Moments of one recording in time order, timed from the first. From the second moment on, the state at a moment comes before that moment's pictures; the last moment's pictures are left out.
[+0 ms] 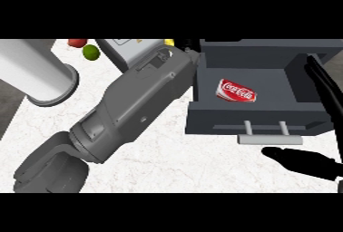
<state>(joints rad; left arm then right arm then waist) -1.42 0.02 -0.58 -0.51 1.02 0.79 -0.23 -0.15 -0.10 -0.13 -2.10 0.68 0.31 0.01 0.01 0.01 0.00</state>
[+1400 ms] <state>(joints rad) -1.22 0.30 -0.60 -0.90 0.88 0.85 0.01 -0.70 -0.13 -0.01 -0.91 1.25 -0.29 -0.11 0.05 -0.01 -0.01</state>
